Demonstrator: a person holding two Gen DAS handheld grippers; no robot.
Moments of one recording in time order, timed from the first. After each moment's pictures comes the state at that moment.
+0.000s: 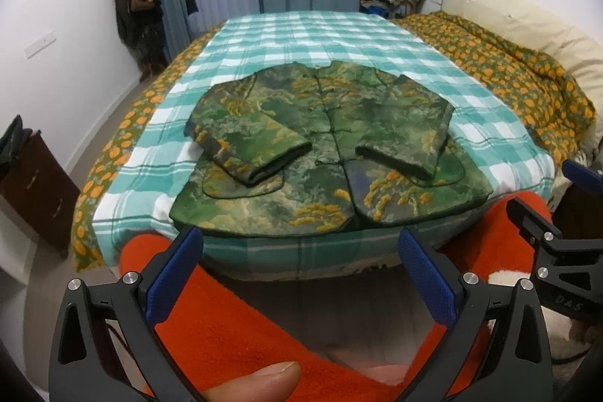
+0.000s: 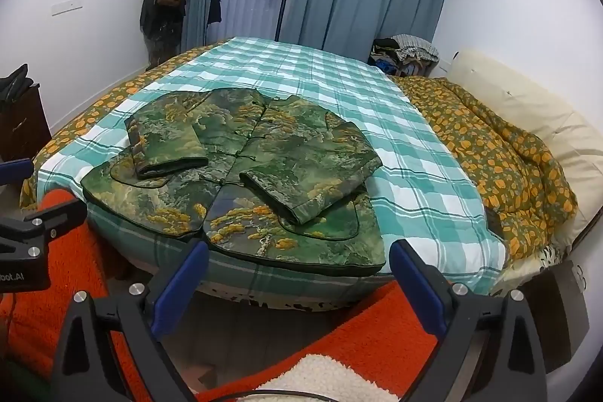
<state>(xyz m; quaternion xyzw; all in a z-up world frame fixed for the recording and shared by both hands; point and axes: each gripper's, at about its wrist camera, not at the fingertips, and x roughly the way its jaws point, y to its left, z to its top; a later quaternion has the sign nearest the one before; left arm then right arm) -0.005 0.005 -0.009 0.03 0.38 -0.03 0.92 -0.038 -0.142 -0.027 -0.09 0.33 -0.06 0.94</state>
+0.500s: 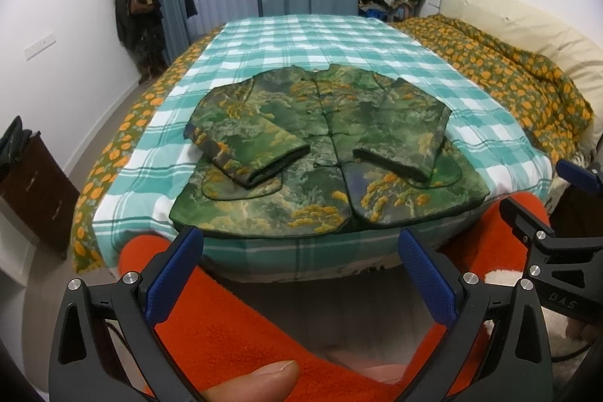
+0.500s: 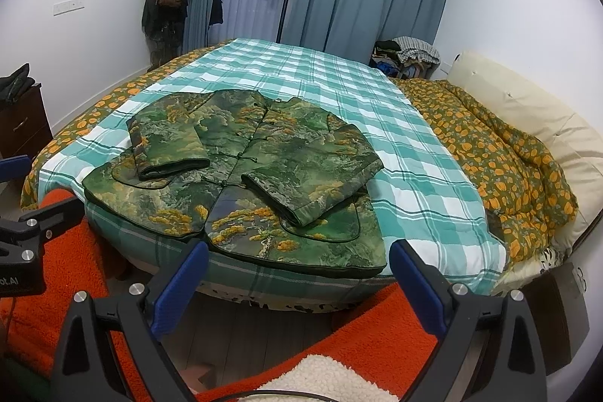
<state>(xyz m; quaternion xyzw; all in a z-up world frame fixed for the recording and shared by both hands) -0.006 0.004 -0.006 0.03 0.38 -0.03 0.93 -0.037 -0.141 -0.027 -0.09 0.33 -0.05 0.94</state>
